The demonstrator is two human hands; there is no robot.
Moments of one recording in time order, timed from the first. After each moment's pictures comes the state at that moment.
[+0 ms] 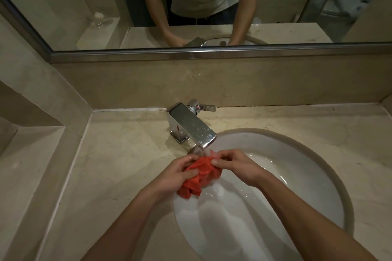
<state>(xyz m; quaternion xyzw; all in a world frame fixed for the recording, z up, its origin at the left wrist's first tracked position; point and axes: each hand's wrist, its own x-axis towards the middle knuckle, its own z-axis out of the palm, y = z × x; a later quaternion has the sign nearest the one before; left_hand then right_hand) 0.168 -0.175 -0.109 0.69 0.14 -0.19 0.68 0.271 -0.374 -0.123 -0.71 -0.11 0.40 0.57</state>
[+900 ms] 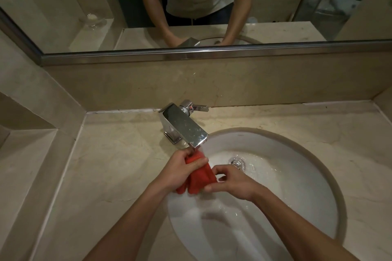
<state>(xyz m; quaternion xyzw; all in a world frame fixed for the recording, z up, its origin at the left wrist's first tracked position) 0.192 -0.200 -0.098 0.75 0.13 -0.07 0.64 0.244 -0.391 -0.135 -0.72 -0.17 0.44 0.51</state>
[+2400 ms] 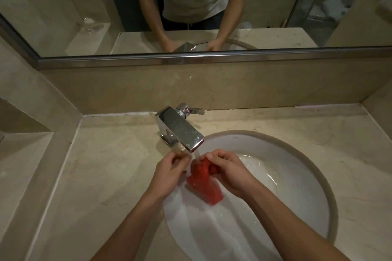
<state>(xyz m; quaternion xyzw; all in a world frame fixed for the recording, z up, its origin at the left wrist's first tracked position) 0.179 -0.193 -0.105 0.76 0.20 -0.01 0.62 0.244 -0.366 -0.099 -0.55 0.05 0.36 0.75</state>
